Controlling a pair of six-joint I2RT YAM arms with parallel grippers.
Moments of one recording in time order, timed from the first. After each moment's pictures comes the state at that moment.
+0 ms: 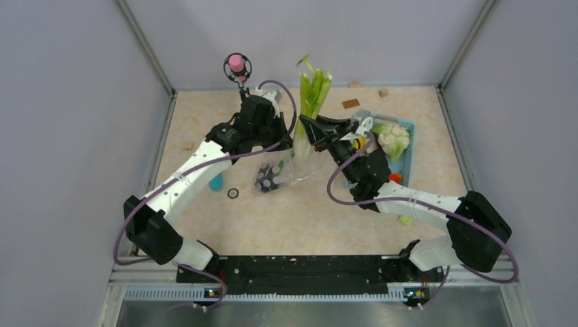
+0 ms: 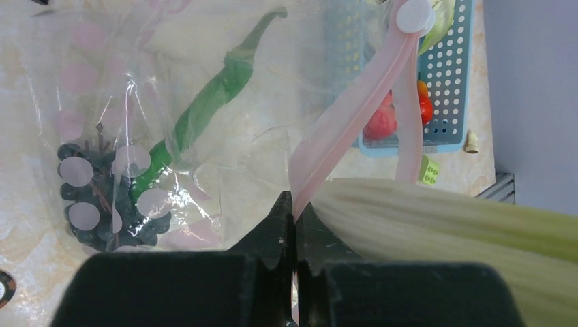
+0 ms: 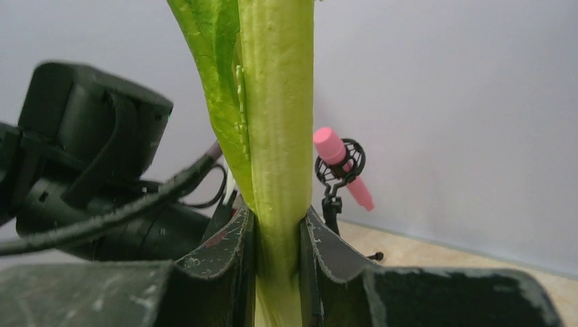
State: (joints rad) left arm -0.59 1.46 1.41 -0.61 0.14 -0.59; right arm 0.82 1.33 0.75 1.15 0.14 0.20
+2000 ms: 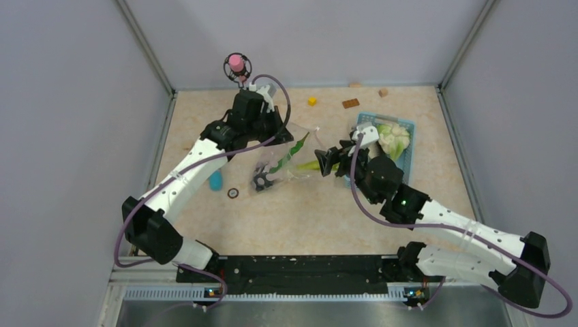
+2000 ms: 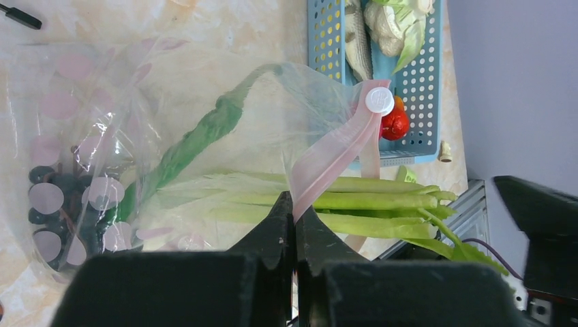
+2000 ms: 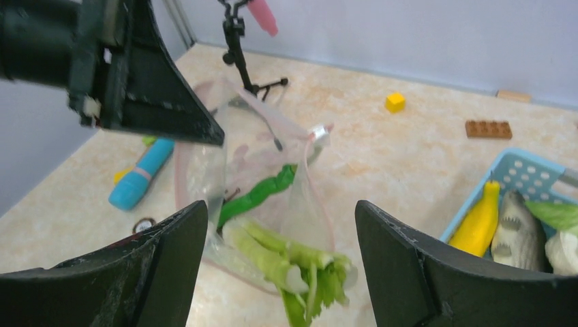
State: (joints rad) left arm -0.53 1.45 1.40 -0.56 0.22 -0.60; right arm 0.95 0.97 0.79 0.17 0.44 0.14
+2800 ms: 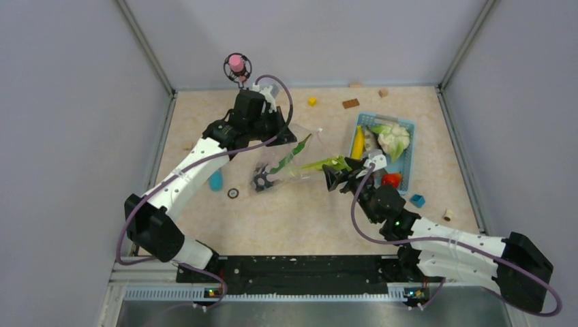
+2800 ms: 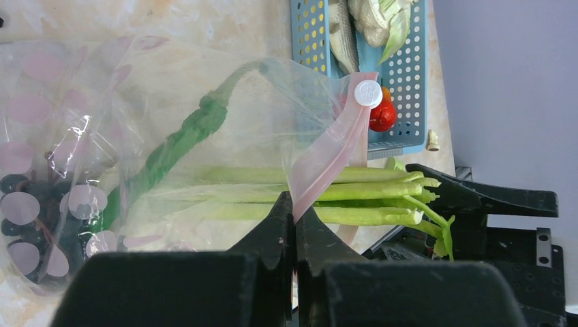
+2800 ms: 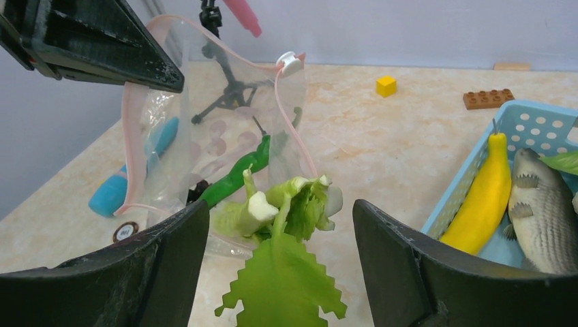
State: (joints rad) left arm -0.53 1.47 1.40 -0.53 0.28 -0.60; right arm 0.95 0.88 0.34 0.66 0.48 0.17
